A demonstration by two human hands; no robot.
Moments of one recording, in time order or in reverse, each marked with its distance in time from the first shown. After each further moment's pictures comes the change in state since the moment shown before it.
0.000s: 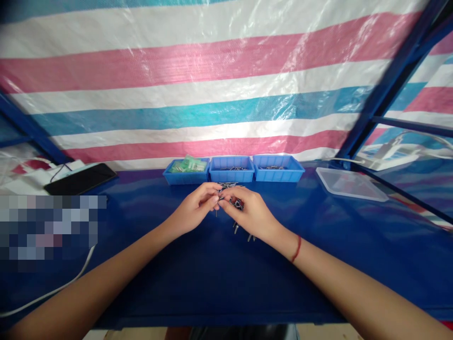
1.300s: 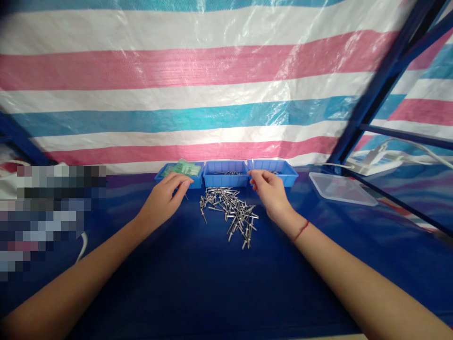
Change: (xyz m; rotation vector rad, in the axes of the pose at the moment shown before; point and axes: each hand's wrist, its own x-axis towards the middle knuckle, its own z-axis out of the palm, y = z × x) left_hand 0.008 0.008 -0.048 0.763 0.238 0.183; right_hand 0.028 0.044 -0.034 0.340 0.464 0.456
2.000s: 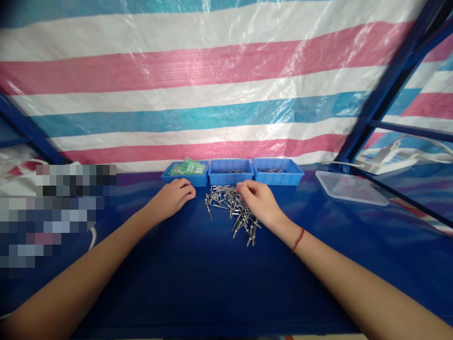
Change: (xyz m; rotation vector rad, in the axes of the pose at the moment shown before) left_hand -0.004 -0.035 0.003 0.257 -0.359 0.036; right_hand -0.024 -0.001 0.016 -0.225 -0.297 -0.121
